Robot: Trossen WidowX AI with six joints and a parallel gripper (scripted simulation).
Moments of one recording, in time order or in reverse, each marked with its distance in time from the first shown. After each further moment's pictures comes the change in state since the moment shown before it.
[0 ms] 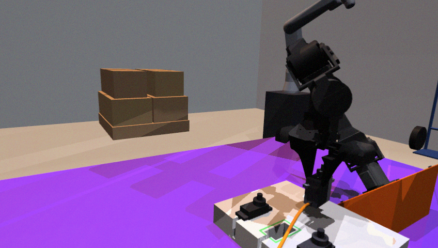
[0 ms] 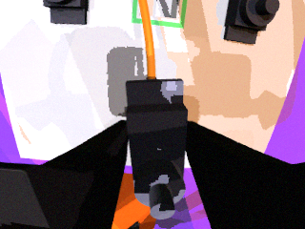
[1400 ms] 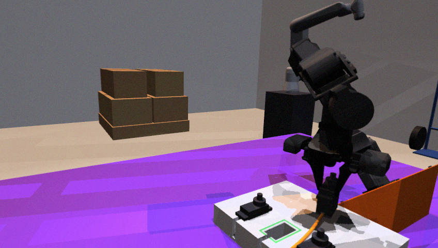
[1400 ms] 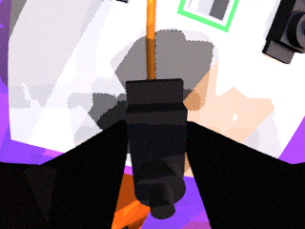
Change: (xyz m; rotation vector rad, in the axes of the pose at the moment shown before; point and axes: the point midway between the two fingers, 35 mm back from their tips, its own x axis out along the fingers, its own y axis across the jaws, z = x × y) arm 0.015 0.023 -0.009 -0.190 0.004 -0.010
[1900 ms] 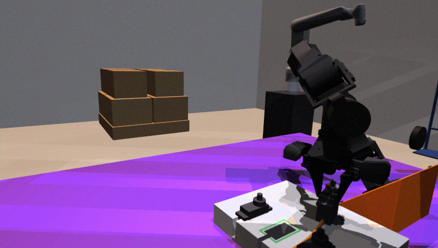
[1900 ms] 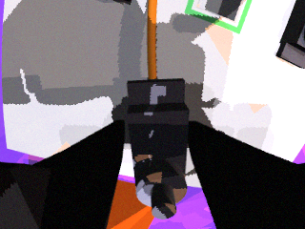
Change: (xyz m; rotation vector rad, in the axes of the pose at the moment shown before) arm 0.015 0.003 0.001 0.004 -0.004 0.009
